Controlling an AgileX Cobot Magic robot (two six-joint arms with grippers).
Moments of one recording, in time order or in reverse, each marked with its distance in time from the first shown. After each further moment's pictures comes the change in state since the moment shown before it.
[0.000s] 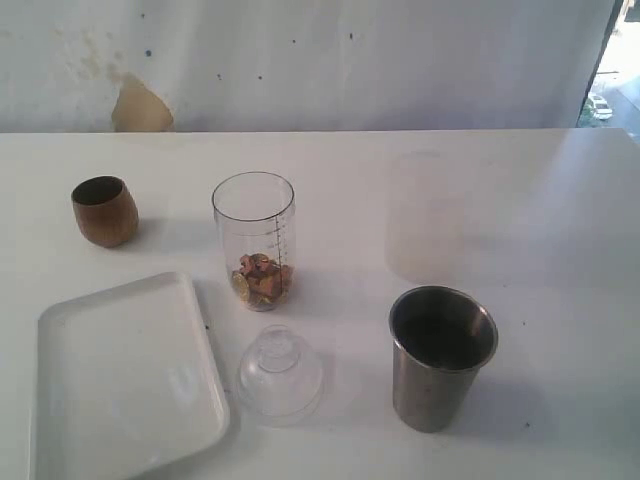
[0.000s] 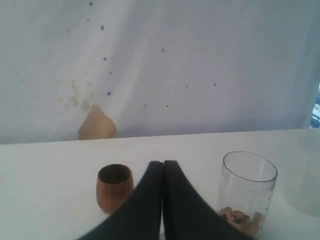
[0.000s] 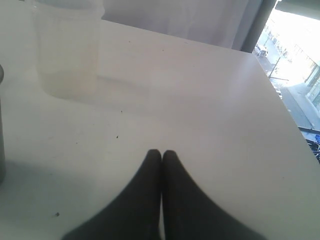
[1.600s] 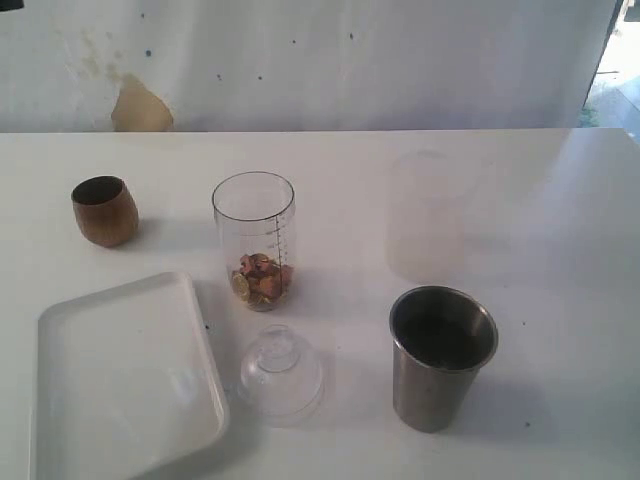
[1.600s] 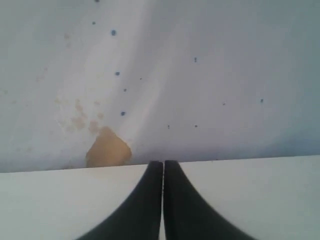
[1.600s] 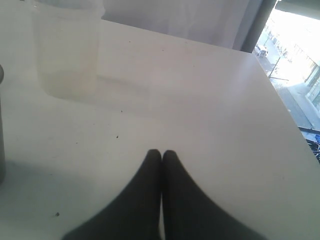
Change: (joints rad) left arm 0.000 0.947 -0.606 -0.060 -0.226 0.077; right arm 0.000 0.000 0.000 0.000 0.000 0.000
